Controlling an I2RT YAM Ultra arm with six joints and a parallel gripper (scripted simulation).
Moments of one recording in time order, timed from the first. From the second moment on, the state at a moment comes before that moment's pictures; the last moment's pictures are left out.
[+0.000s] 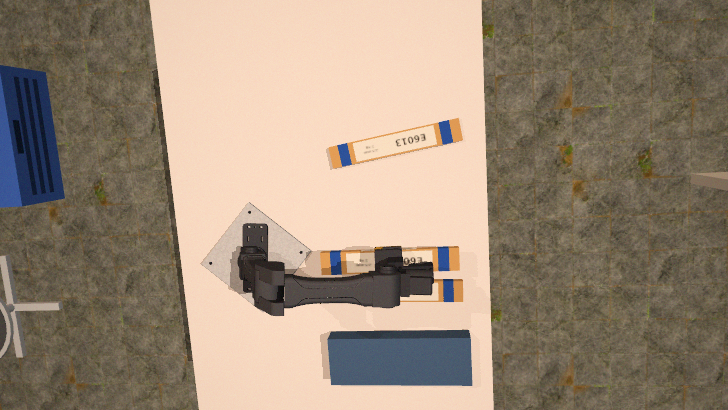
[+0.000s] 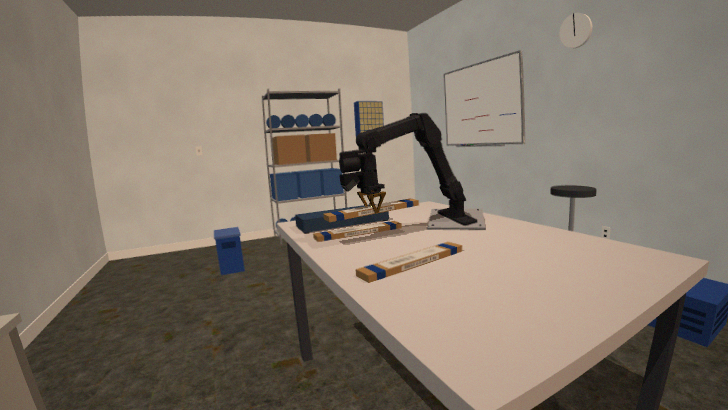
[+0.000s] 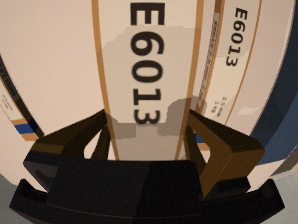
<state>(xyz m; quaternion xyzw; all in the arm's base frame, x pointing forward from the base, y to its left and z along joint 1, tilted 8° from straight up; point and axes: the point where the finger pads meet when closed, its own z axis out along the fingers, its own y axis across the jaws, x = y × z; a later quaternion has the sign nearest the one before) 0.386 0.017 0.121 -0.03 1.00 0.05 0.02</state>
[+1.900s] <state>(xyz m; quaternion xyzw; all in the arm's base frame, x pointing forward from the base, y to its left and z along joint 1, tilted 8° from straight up) 0.383 0.017 0.147 -0.04 1.00 0.05 0.02</state>
